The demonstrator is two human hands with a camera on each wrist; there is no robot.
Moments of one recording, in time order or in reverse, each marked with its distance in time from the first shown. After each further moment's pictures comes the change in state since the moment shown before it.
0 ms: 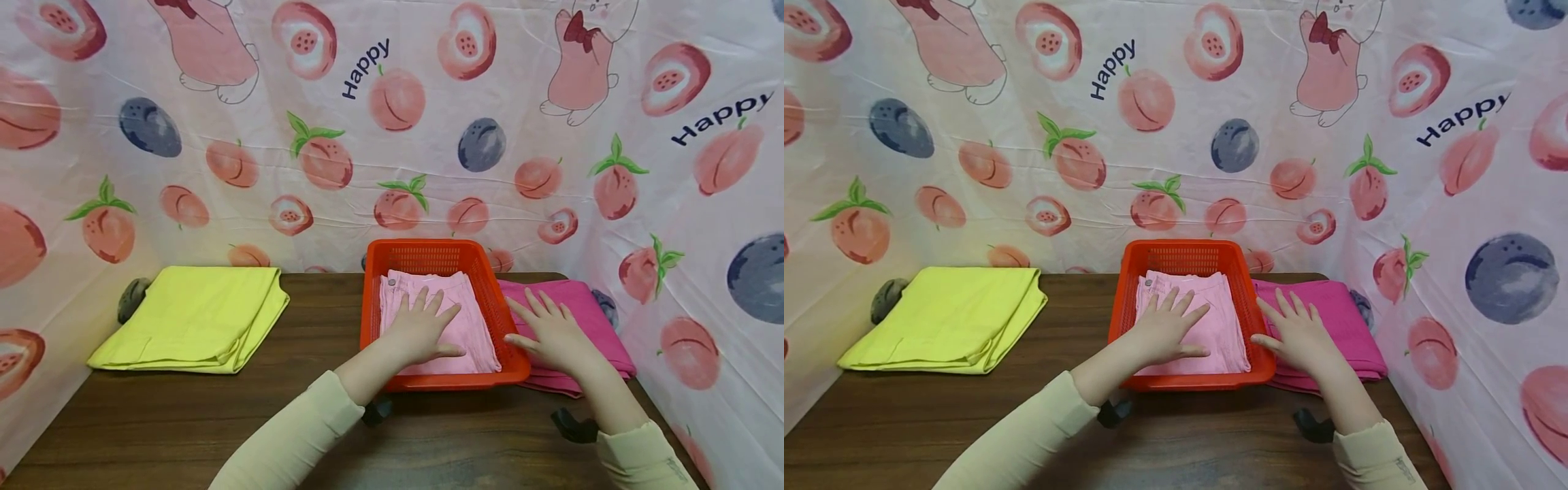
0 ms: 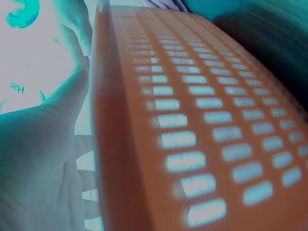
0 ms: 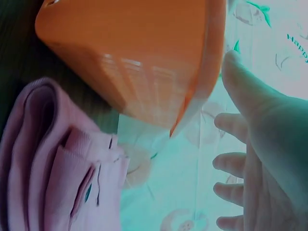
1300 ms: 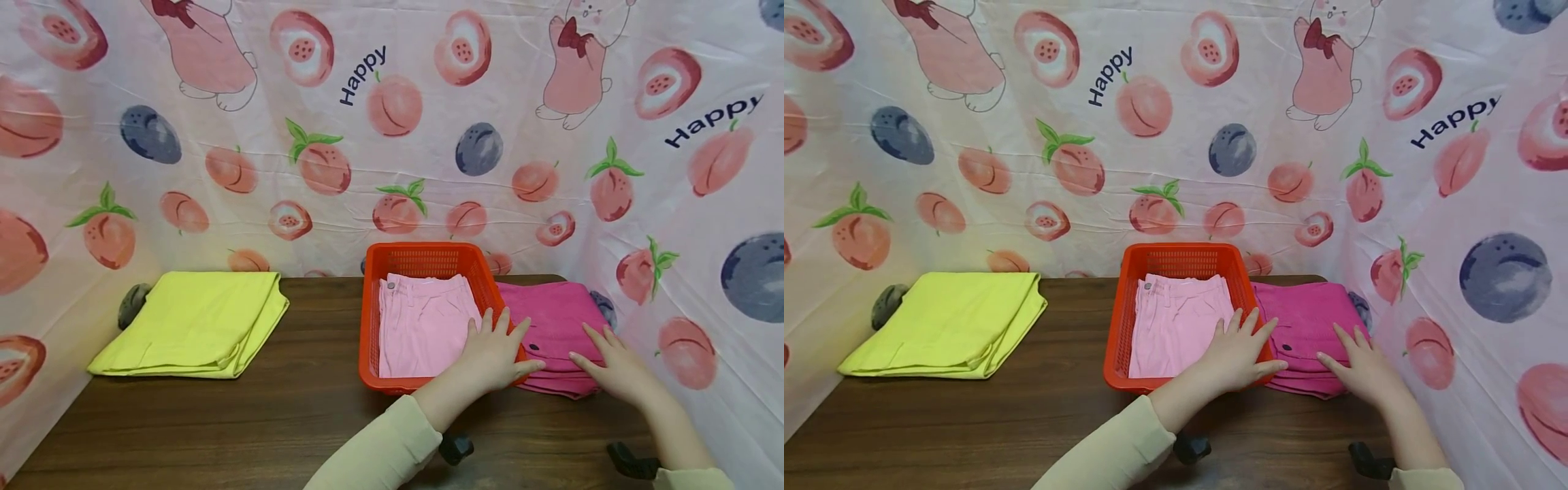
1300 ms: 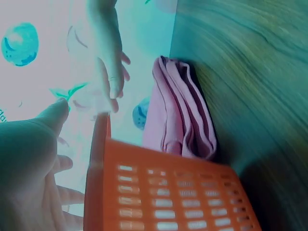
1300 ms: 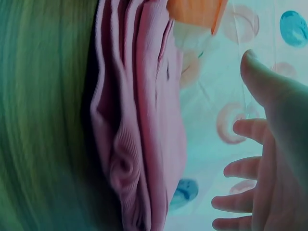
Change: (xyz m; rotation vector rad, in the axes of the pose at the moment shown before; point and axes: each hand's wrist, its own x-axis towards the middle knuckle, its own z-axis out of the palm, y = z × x) left_hand 0.035 0.107 0.017 -0.118 0.113 -0.008; right_hand -0.062 0.092 0.023 0.201 -0.033 0.242
